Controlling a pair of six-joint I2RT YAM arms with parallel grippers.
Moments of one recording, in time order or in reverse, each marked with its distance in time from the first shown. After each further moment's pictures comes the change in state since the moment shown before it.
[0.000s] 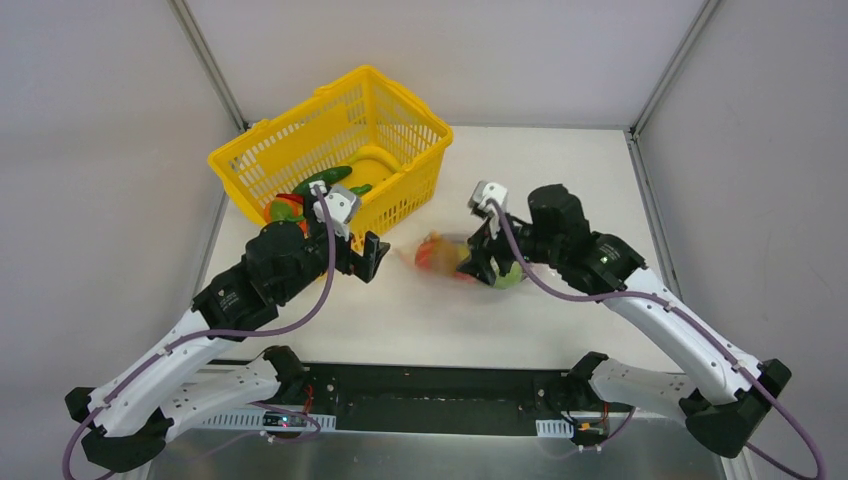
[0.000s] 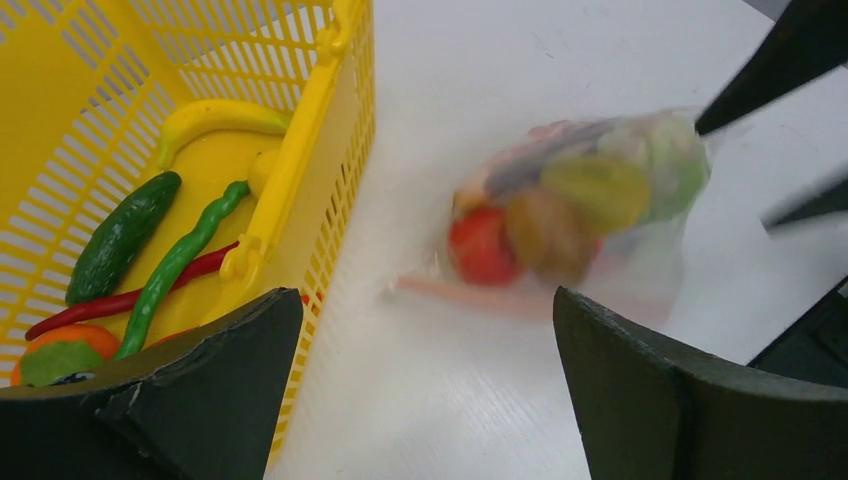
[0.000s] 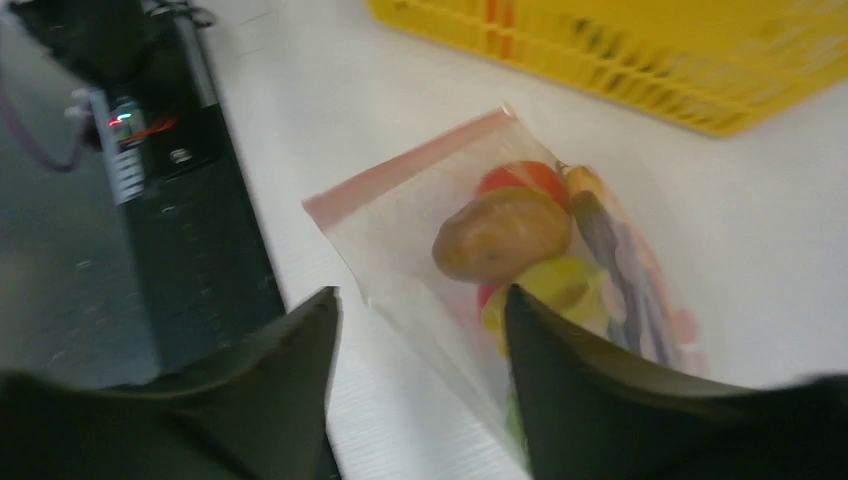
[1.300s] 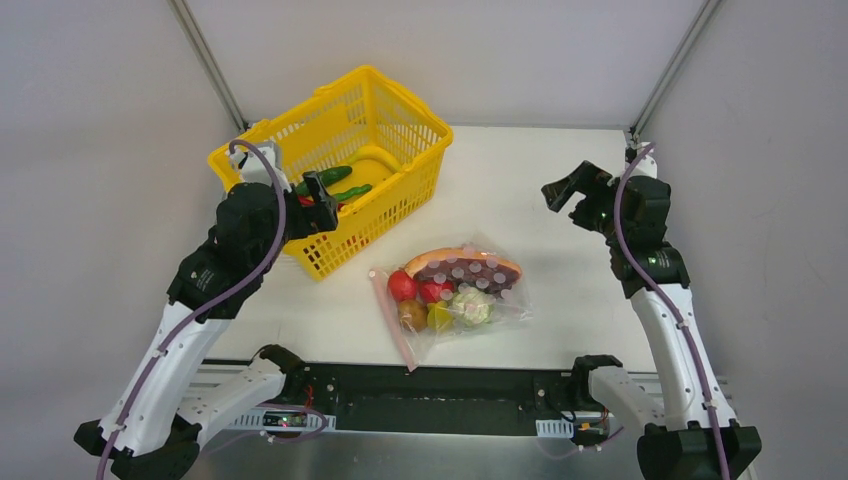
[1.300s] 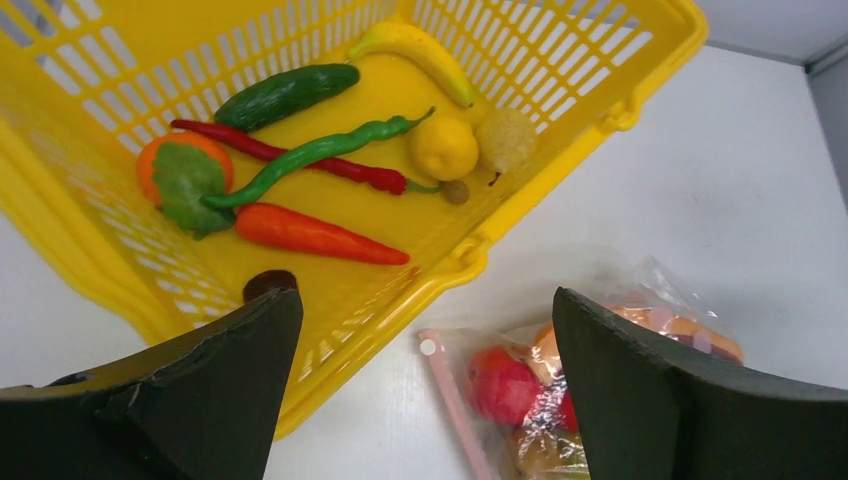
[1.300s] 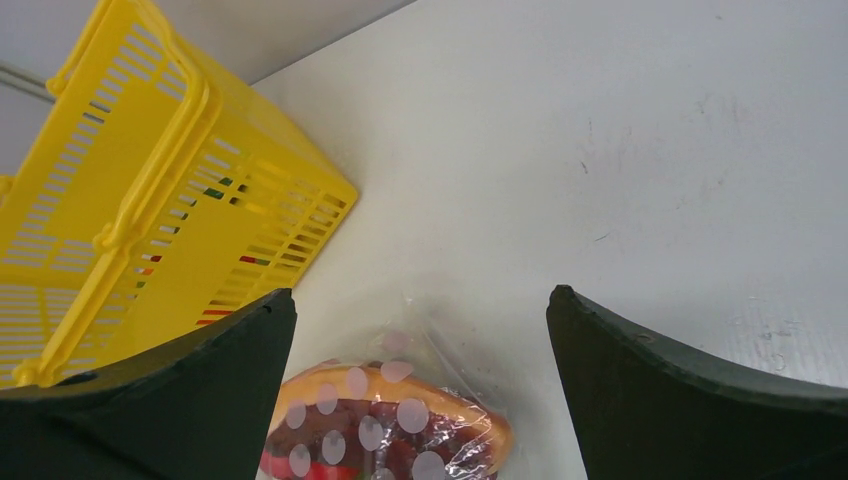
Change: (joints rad) left arm 0.355 0.102 0.233 -0.236 -0.120 -0.354; right arm -0.614 -0.114 -0.150 0.135 0.245 0.665
